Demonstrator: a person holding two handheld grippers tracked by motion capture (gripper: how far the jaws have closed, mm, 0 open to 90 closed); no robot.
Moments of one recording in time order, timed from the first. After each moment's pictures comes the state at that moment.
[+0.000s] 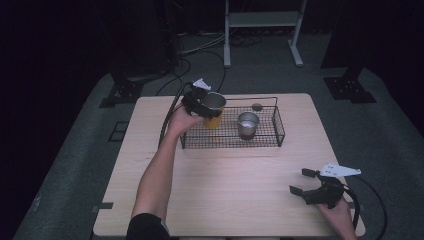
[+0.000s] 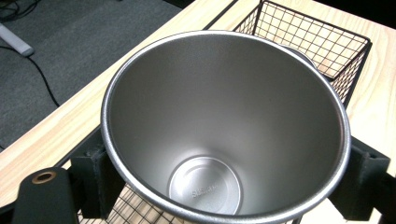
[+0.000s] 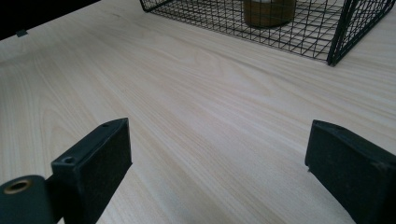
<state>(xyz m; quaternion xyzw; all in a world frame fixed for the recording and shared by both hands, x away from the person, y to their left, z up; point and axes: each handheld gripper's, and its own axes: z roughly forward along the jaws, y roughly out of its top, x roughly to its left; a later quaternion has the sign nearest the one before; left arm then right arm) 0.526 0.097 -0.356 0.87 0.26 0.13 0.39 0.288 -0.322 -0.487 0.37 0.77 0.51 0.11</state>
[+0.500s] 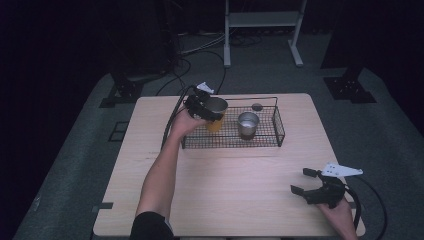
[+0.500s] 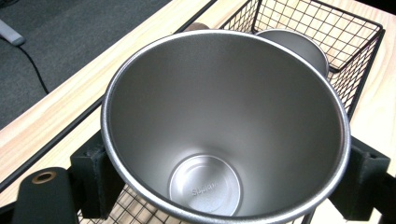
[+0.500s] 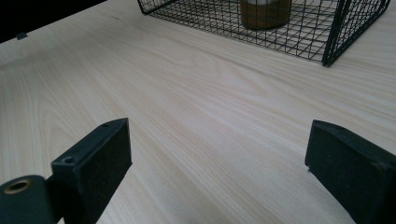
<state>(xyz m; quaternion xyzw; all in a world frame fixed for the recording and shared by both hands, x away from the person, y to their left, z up) 0.532 0.089 -0.372 0.88 0.27 0.12 0.37 0.288 -0.325 -0.487 0.37 0.77 0.51 0.11</state>
